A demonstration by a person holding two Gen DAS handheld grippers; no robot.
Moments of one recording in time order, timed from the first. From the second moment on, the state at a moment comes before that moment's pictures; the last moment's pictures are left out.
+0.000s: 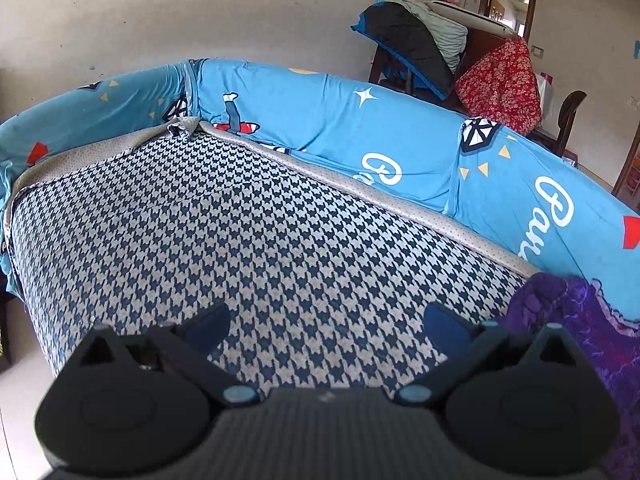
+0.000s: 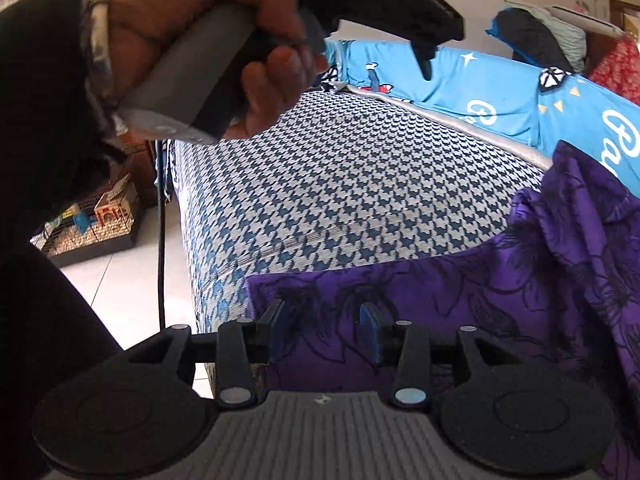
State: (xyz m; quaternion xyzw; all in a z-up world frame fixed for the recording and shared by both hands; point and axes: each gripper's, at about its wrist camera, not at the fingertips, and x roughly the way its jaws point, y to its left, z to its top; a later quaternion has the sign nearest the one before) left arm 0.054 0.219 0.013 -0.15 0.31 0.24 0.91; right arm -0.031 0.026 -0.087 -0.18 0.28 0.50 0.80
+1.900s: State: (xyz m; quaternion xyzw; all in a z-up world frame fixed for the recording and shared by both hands) left arm 0.083 0.160 0.003 -0.11 0.34 0.17 0.92; right arm 0.024 -0.079 -0.054 -0.19 0.27 0.34 0.88
